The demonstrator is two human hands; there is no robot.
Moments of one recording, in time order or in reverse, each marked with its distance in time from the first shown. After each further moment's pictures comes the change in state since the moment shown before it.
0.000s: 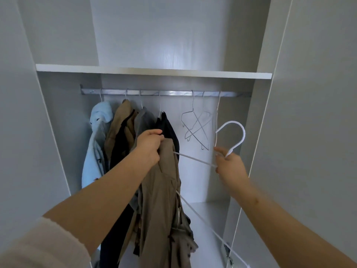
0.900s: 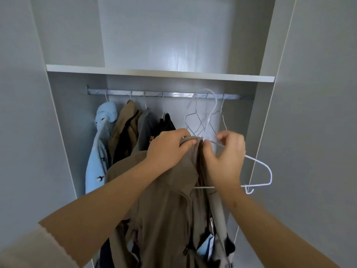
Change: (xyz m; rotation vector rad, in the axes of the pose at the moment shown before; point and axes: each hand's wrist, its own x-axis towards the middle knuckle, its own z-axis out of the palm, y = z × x) left_hand -0.041 -0.005 -0.004 1.020 -0.280 1.008; right_hand -0.025 -0.021 0.021 -0.095 0.462 -0.714
